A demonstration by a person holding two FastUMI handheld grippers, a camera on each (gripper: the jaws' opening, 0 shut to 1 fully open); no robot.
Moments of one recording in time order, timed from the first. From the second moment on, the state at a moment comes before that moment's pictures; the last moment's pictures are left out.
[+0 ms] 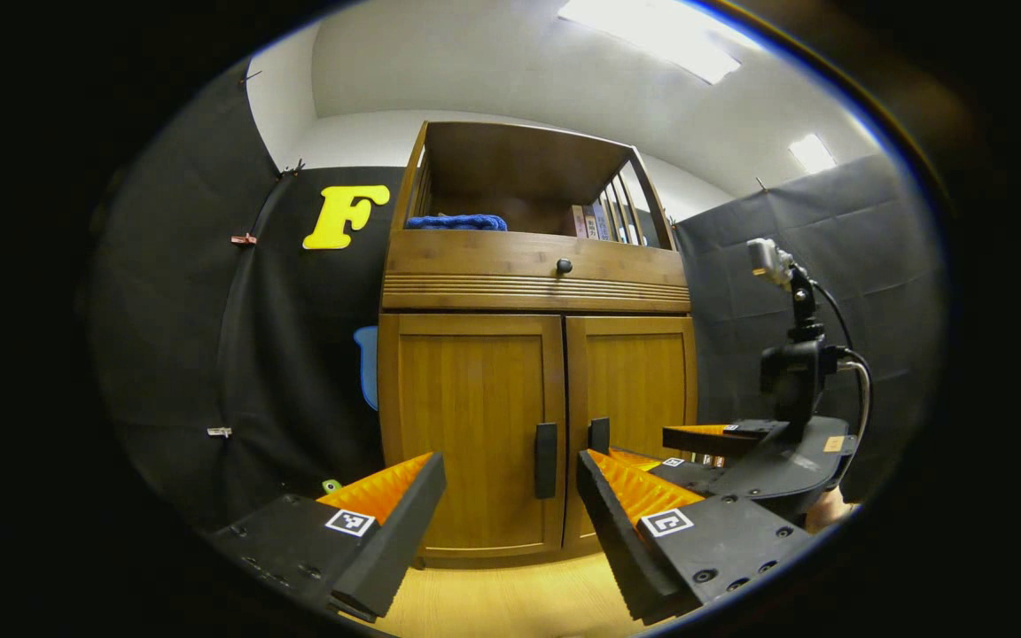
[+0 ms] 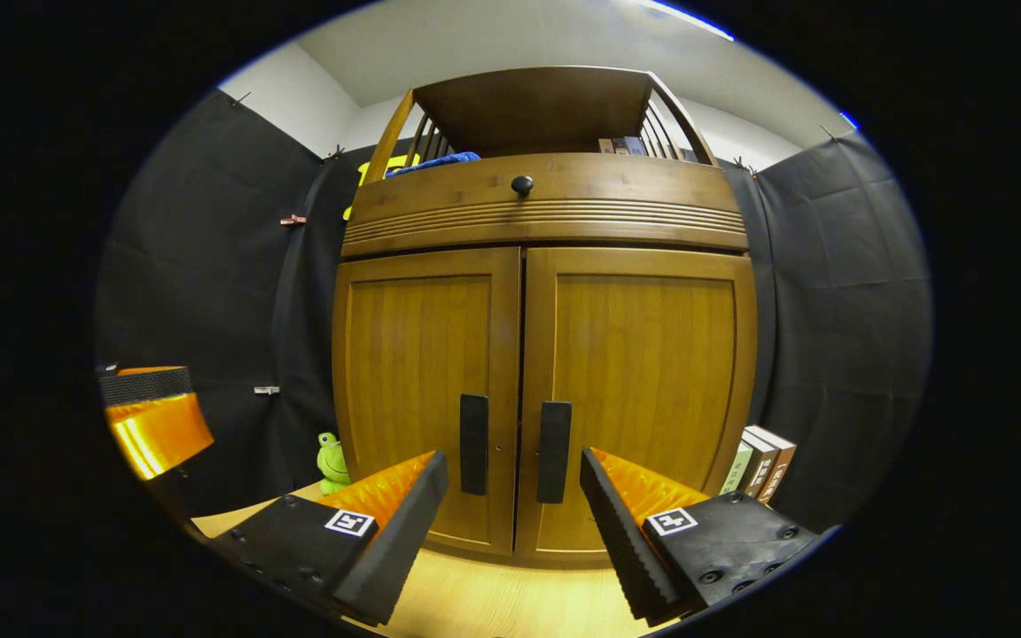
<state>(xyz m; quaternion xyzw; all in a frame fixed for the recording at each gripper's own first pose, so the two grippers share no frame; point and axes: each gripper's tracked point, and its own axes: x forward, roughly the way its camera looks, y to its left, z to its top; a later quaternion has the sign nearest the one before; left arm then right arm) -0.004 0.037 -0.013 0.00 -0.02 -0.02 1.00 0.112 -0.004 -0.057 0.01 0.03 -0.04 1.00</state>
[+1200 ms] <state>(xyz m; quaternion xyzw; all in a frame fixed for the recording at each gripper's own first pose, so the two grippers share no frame) 0.006 0.039 -0.027 0.00 -0.03 -0.03 1.00 0.227 -0.052 -0.126 0.00 0.04 -0.11 0.99</state>
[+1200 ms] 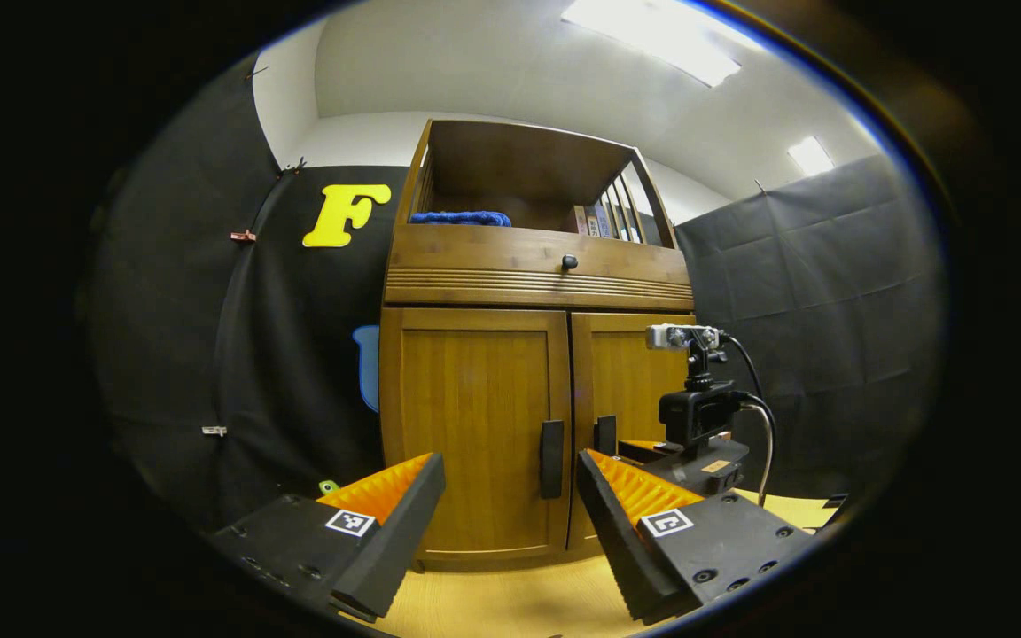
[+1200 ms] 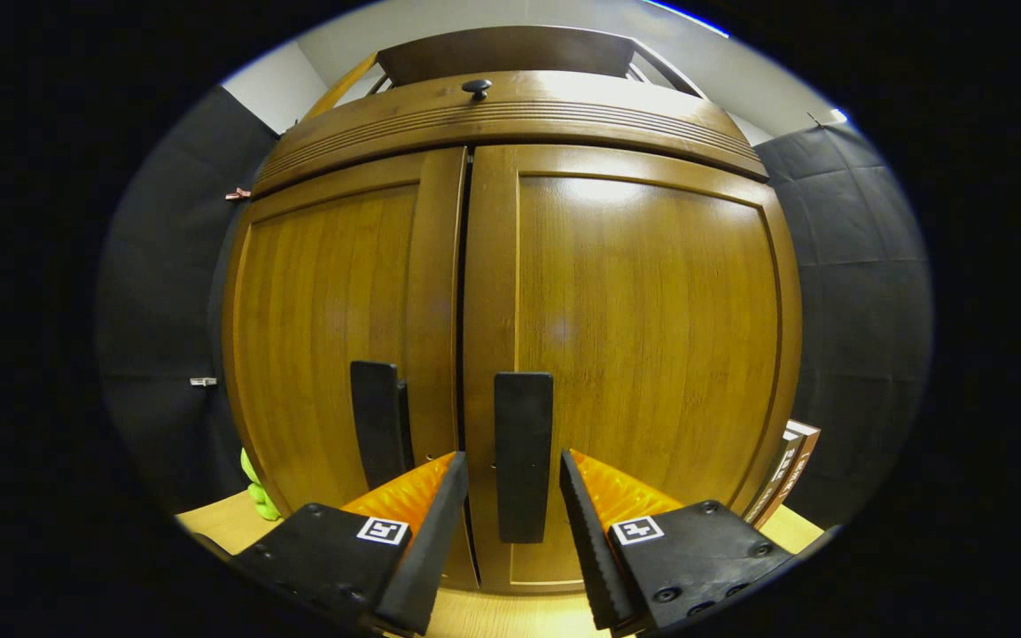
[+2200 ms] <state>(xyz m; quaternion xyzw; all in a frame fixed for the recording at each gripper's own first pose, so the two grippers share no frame) -0.019 0.055 -0.028 -0.01 -0.01 0.00 1.00 0.189 -0.053 -0.123 0.00 0.05 -0.08 1.00</state>
